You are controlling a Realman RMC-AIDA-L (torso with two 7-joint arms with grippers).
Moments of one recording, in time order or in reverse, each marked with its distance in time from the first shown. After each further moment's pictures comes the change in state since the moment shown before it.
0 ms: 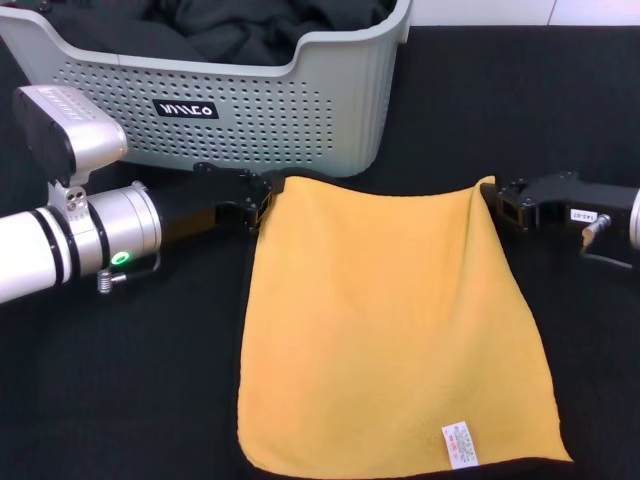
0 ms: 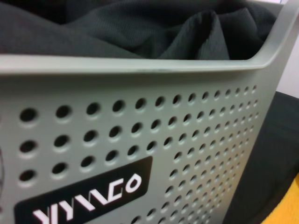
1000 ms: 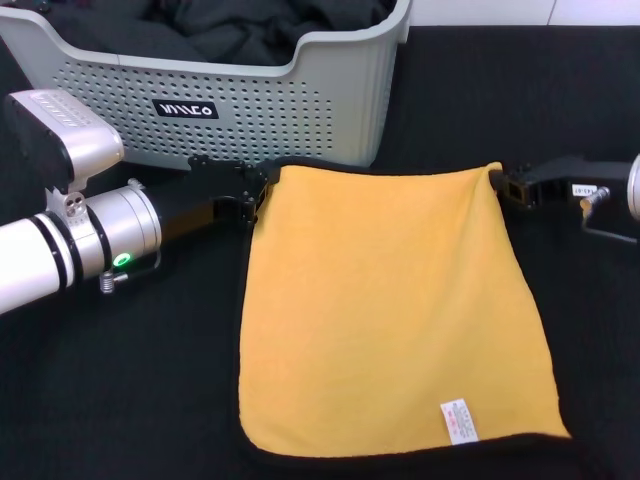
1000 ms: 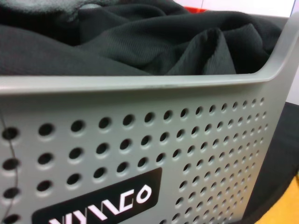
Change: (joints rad) left arm 0.013 -0.022 -0.049 -0.009 -0.035 -0.006 0.085; right arm 0.040 -0.003 0.004 -0.106 -0.217 -0.081 0.262
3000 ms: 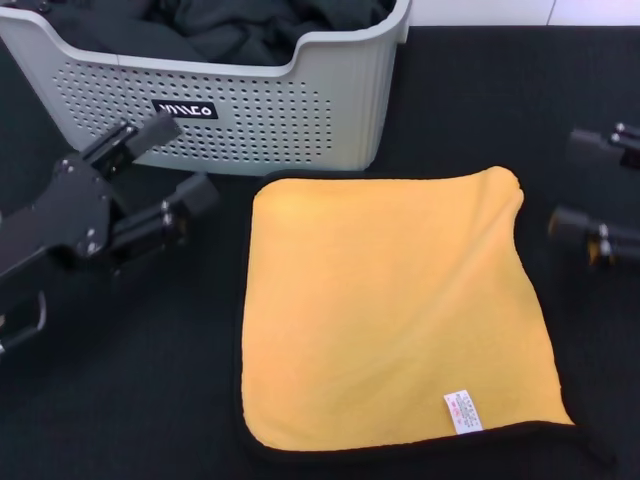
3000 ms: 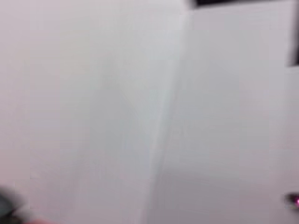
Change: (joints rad) left arm 0.291 0.066 -0.092 0.124 -0.192 0.840 0.033; right arm -0.343 0.009 0.271 -0.353 0.241 0.862 -0.519
